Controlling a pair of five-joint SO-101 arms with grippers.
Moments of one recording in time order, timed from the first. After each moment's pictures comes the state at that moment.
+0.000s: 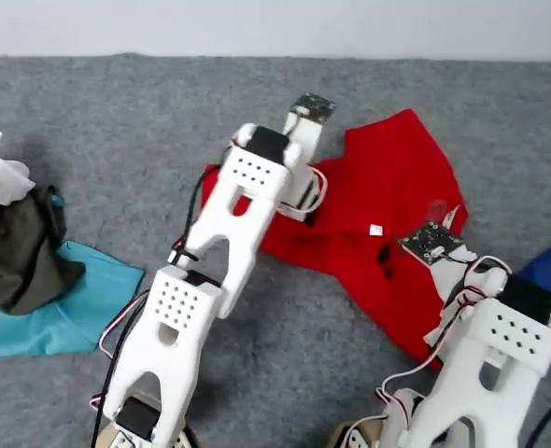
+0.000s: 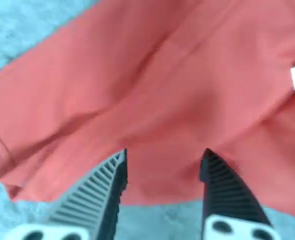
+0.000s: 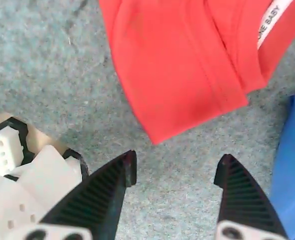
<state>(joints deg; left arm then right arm) 21.5 56.7 -60.5 97.8 3.1 27.3 -41.3 45.7 91.6 61.8</state>
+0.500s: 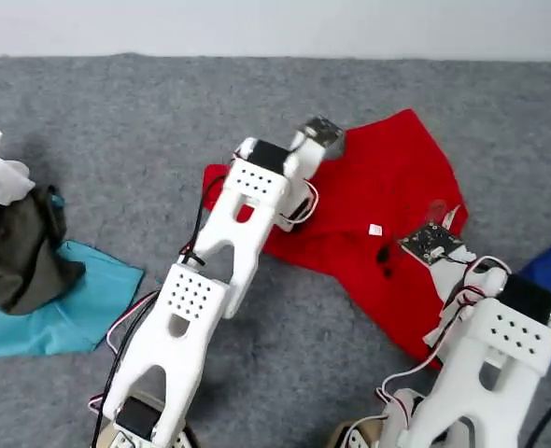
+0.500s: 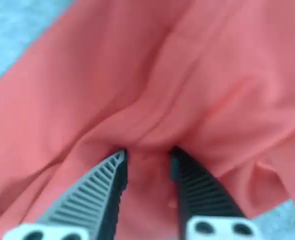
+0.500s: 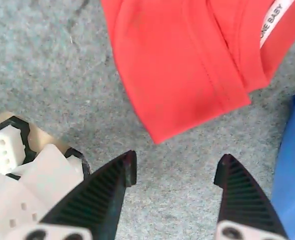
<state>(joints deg) 21.5 69.1 -70.0 97.5 -9.5 27.3 -41.3 45.7 92.0 61.8</state>
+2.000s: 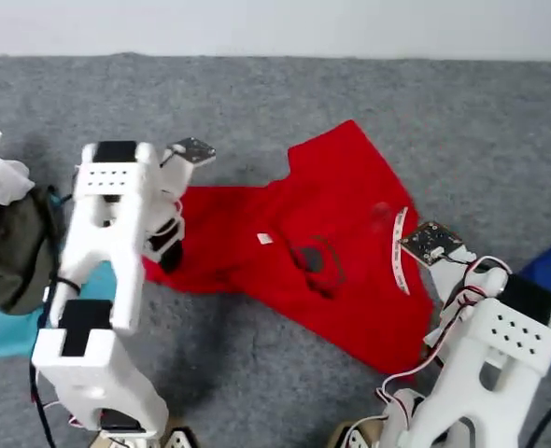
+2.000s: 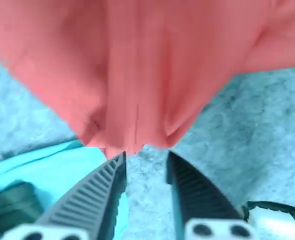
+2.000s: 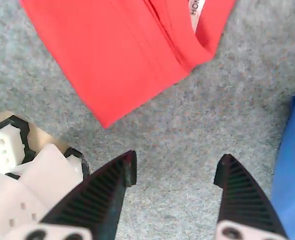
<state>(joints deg) -4.6 15.1 -0.6 98.8 -32.6 27.3 -41.3 45.7 92.0 62.1</state>
